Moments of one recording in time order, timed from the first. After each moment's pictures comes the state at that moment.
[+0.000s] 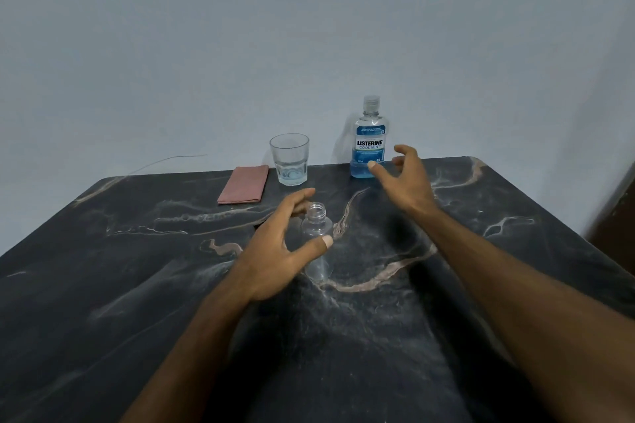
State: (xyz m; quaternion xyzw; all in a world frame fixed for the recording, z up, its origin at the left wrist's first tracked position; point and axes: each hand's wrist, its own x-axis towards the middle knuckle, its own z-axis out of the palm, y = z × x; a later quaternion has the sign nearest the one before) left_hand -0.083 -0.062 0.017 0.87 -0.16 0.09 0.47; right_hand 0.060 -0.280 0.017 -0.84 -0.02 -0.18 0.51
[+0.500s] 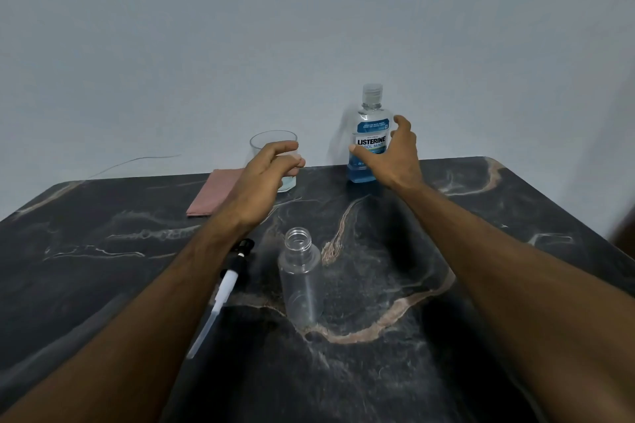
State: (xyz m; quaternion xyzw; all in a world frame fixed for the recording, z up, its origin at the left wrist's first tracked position) left_hand 0.041 -0.064 0.042 0.80 -0.07 0.09 0.59; right_hand 0.154 -0.270 0.017 -0.83 -0.04 -0.23 0.51
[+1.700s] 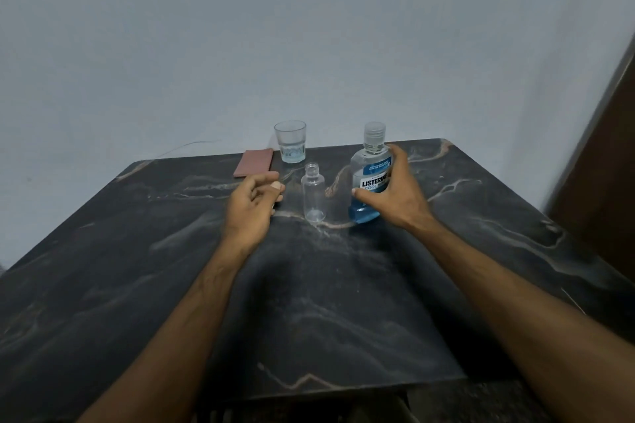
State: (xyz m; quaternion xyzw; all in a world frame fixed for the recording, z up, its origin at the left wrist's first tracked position) left_hand -0.139 -0.050 0.018 0.73 -0.01 0.20 0.66; right_hand -0.088 -0.294 0.016 -0.84 -0.13 -0.18 0.50
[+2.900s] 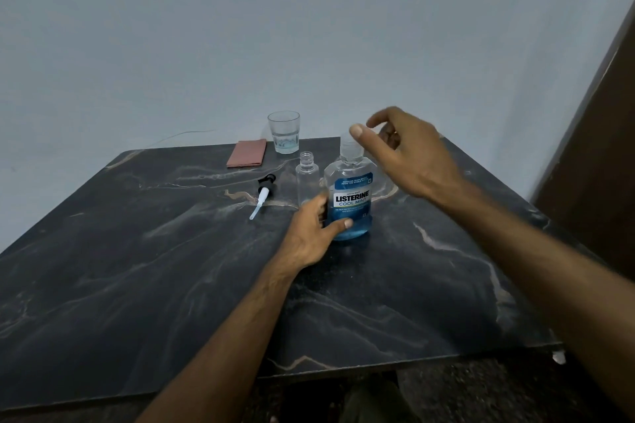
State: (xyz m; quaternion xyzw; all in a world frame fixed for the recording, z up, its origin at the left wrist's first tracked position) left_hand -0.151 -0.126 -0.019 0.81 -0.13 0.06 0.57; right_hand -0.155 -0.298 0.098 -0.88 -0.18 -0.28 0.33
